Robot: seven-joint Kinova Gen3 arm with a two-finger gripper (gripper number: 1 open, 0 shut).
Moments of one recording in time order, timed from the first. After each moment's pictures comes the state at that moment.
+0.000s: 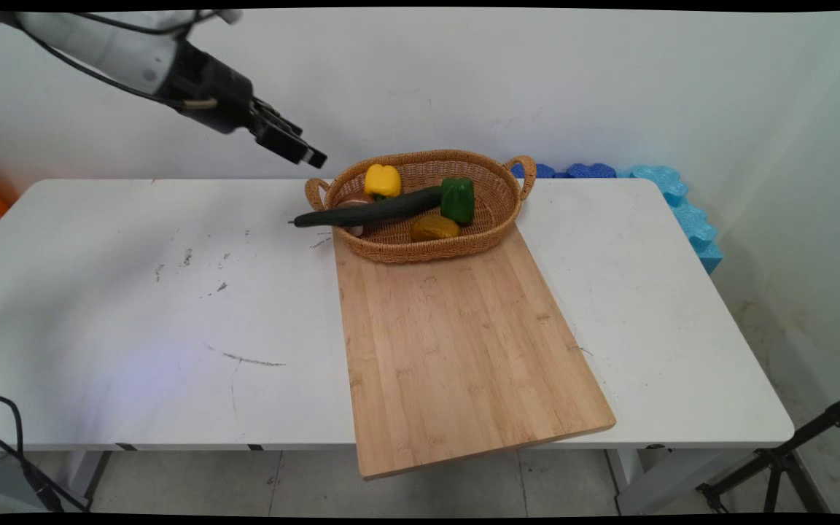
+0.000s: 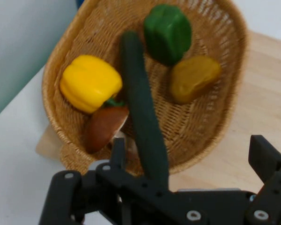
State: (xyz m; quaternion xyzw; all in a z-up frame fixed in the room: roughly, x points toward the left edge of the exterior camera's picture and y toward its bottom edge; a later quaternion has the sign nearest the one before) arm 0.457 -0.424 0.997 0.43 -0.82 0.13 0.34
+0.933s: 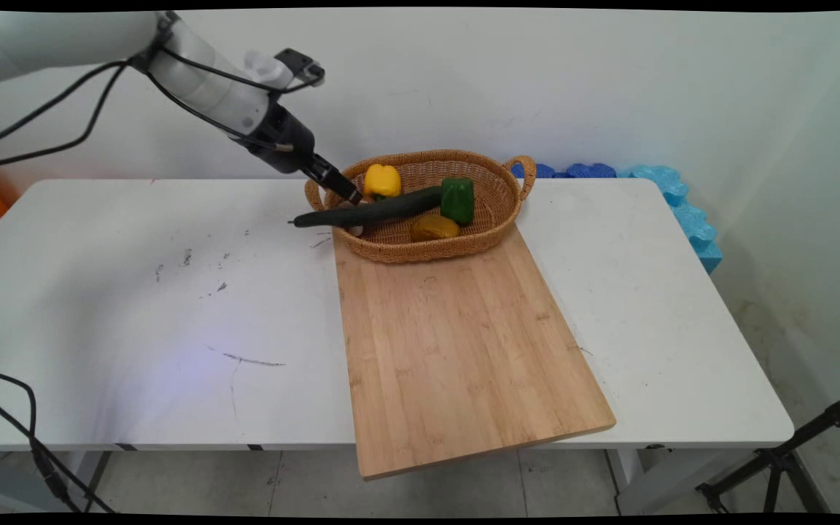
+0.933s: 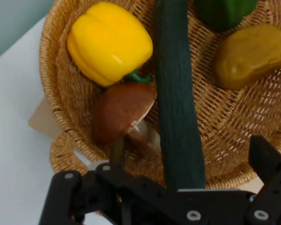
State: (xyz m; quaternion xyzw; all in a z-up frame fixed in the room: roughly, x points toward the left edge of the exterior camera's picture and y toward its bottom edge) arm 0.403 -0.486 0.925 0.51 -0.81 0.12 0.26
